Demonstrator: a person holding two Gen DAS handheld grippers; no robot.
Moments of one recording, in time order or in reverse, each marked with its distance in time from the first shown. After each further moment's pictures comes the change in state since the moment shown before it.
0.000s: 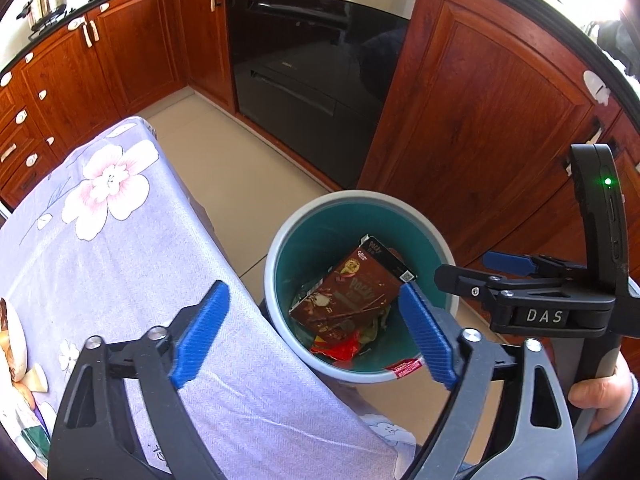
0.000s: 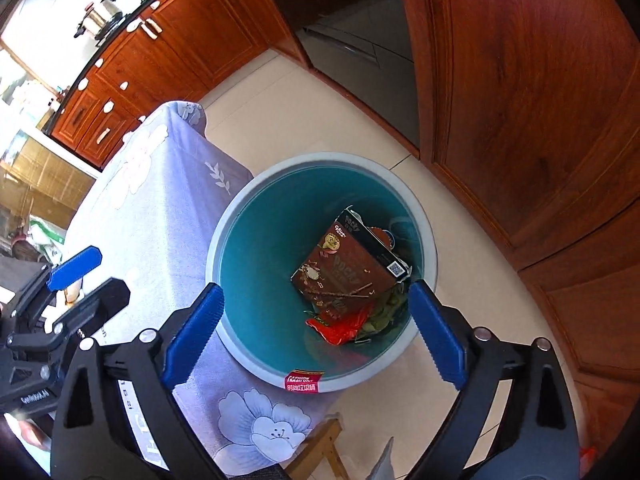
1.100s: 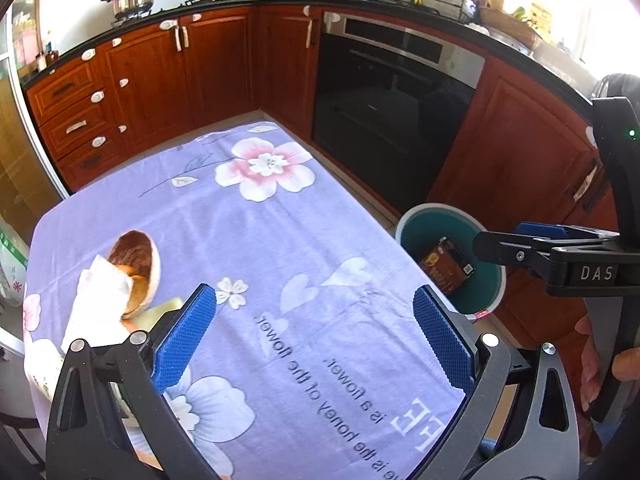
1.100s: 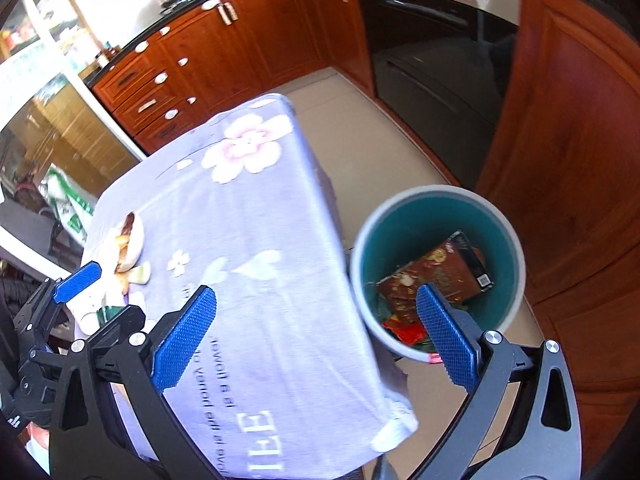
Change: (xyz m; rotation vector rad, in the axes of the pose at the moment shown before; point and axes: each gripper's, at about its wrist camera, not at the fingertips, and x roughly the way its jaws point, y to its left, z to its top) left arm -0.129 0.145 -0.091 -0.128 -0.168 0.115; right arm -0.049 0.195 -0.045 -0.250 -0.091 -0.002
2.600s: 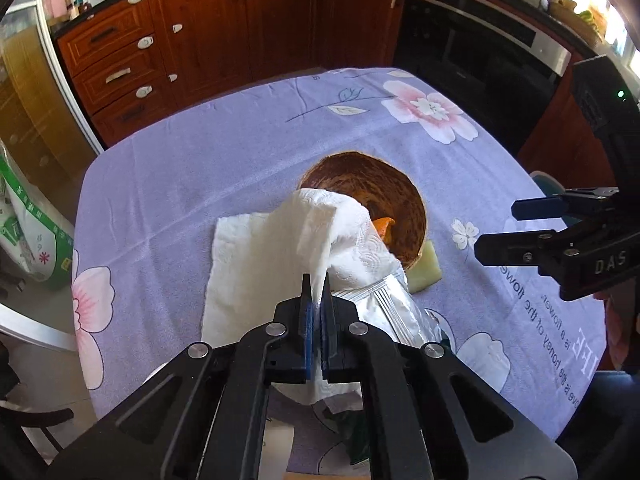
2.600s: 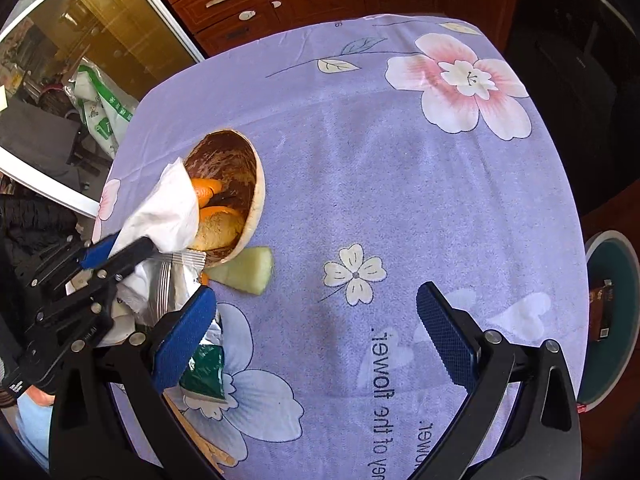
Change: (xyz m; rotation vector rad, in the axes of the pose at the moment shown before) left arm 0.031 0.214 -0.035 -0.041 0.128 0.088; right arm 0.157 0.197 0.017 -0.208 0.268 0.107
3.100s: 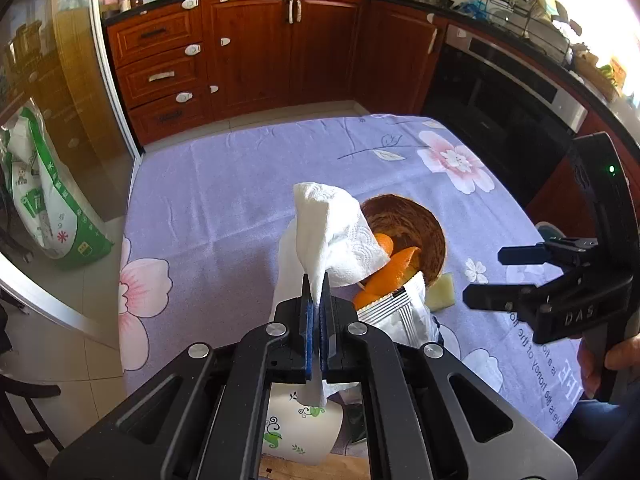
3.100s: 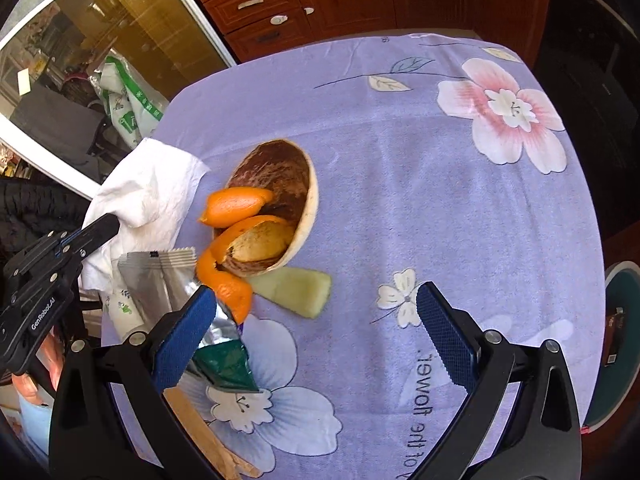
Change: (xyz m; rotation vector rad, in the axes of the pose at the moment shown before) left arm -0.044 0.037 -0.005 -0.129 -0.093 0.030; right arm 0.002 0.041 -0.001 -0.108 -0.010 0.081
